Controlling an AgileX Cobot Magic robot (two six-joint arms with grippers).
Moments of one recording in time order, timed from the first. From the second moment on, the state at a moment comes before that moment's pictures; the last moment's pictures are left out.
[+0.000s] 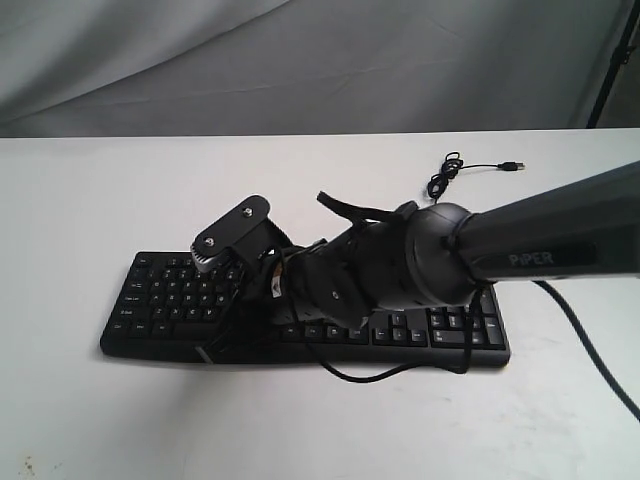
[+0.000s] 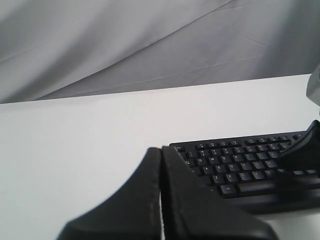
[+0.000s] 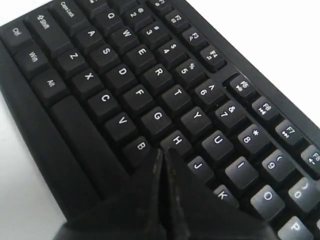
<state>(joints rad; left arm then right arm) -0.18 0.00 0.00 0.04 0.26 -0.02 0.83 2.08 -1.20 0.06 0.05 -0.11</state>
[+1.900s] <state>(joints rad) -0.18 0.00 0.00 0.04 0.26 -0.02 0.83 2.14 -1.32 0.07 0.09 -0.11</state>
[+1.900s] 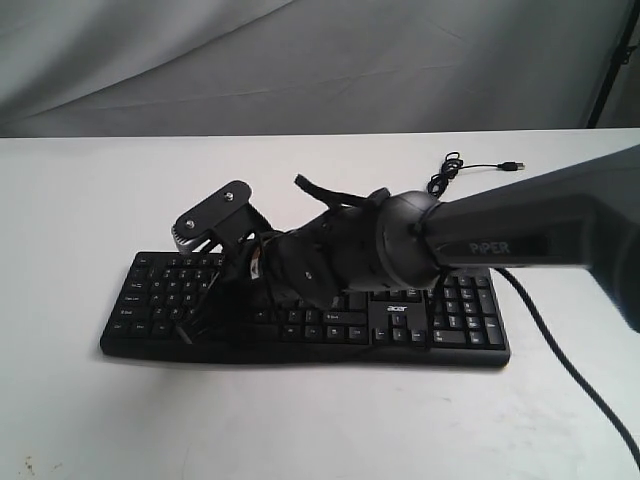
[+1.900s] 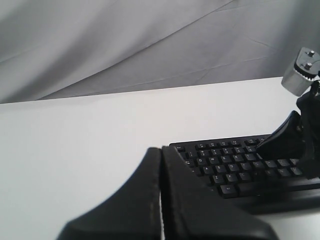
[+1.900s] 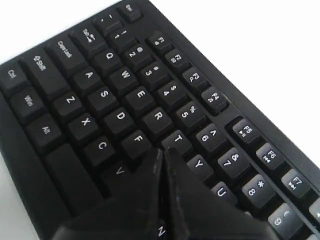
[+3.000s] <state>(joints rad) -0.18 0.00 0.00 0.04 0.26 -0.02 0.83 2.17 -1.32 0.07 0.04 -0.11</state>
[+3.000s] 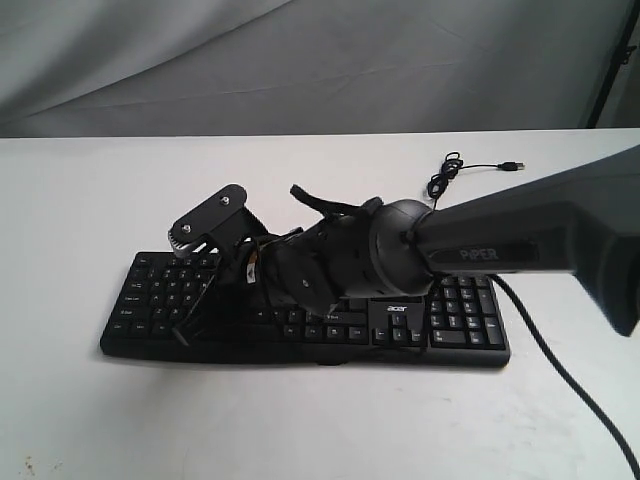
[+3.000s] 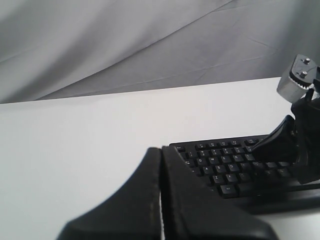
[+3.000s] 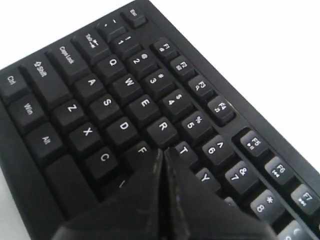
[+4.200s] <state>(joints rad) -0.18 0.00 0.00 0.04 0.26 -0.02 0.81 2.16 -1.30 0.07 0.07 -0.12</state>
